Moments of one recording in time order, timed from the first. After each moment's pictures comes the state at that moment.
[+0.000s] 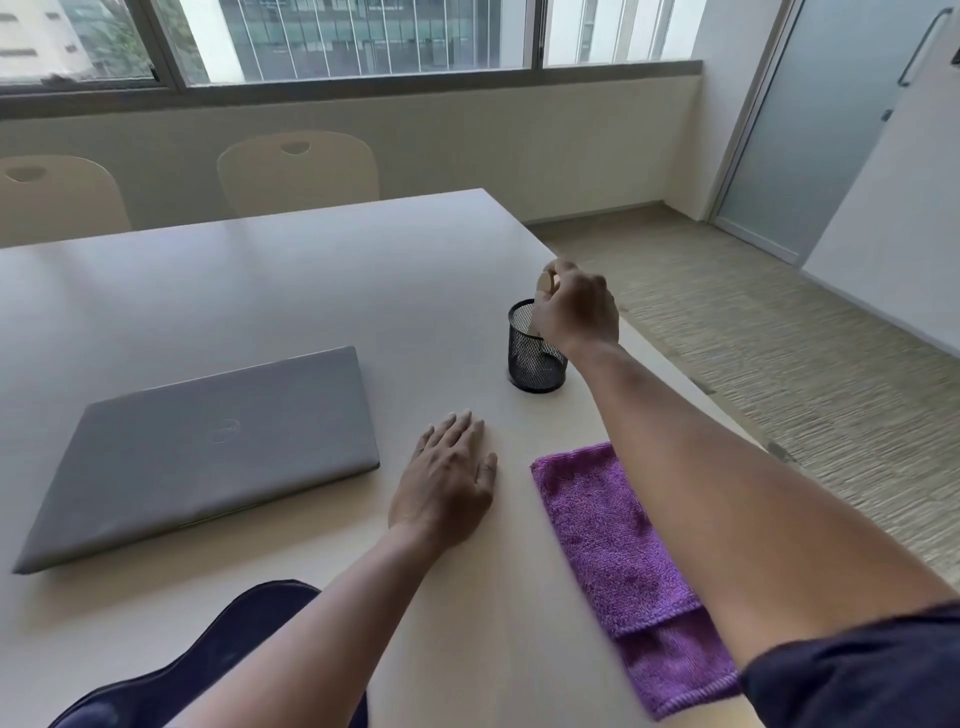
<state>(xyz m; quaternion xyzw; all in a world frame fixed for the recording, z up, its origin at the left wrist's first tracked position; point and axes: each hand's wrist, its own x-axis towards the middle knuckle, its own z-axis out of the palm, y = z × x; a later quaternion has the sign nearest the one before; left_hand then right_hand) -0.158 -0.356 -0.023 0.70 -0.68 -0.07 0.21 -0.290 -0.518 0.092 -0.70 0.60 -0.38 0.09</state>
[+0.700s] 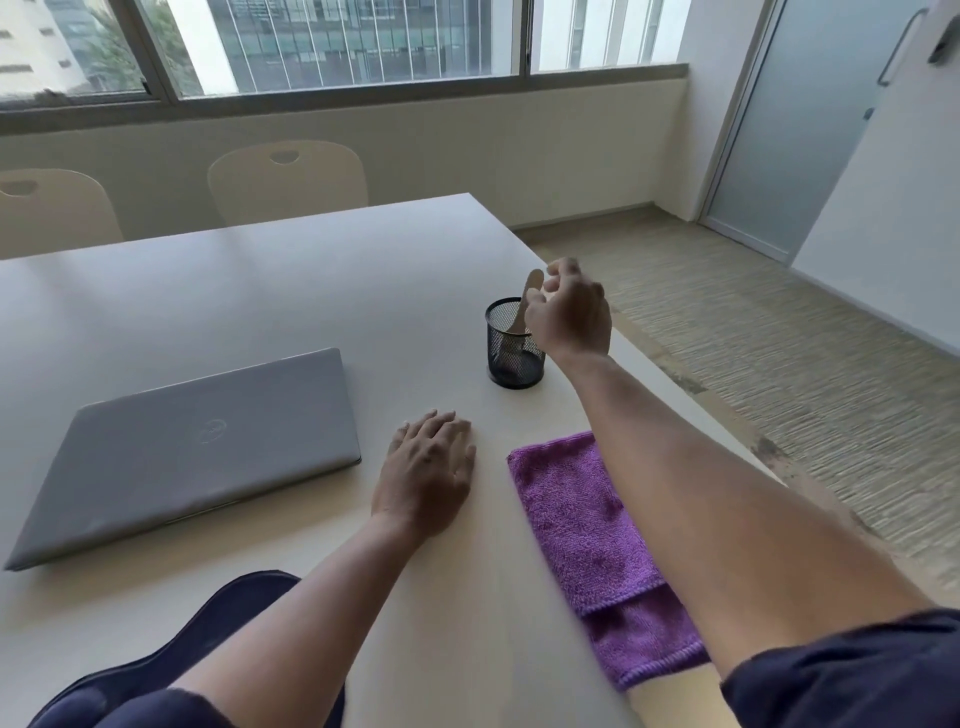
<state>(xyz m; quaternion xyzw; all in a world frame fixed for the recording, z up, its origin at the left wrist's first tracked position) -0.161 -0.354 -0.022 0.70 -0.68 -0.03 0.22 -0.312 -0.499 0.094 -0.65 0.60 -0.45 0.11</state>
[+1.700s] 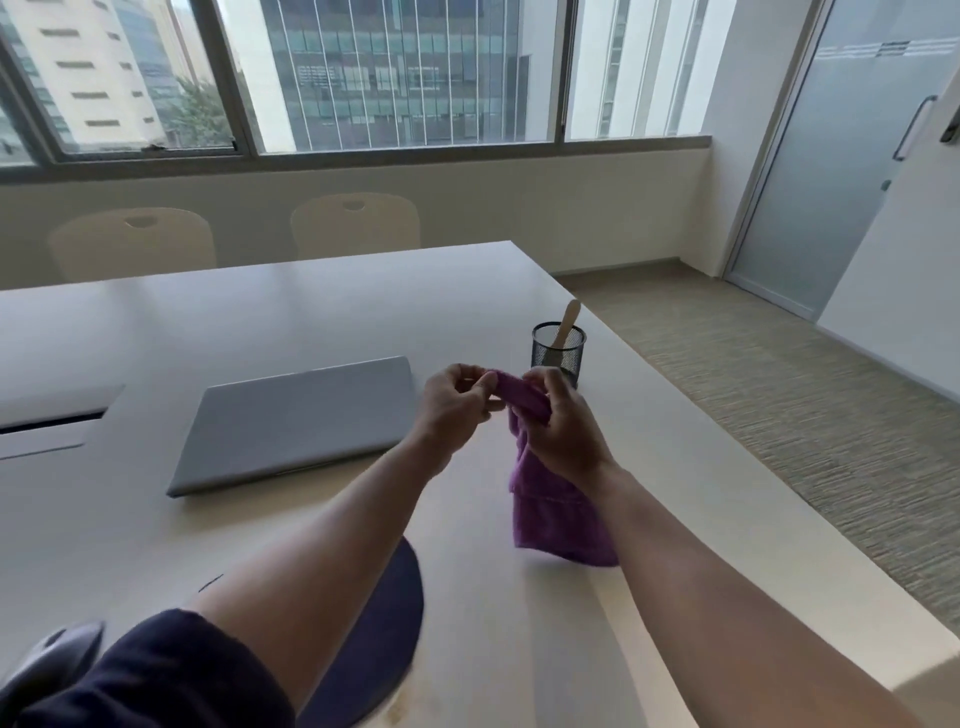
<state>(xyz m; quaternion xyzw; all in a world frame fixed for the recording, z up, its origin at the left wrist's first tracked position) -0.148 -0.311 0.084 0.57 -0.43 -0.40 0.57 -0.302 -0.345 0.058 -0.78 0.40 -0.42 0.24</state>
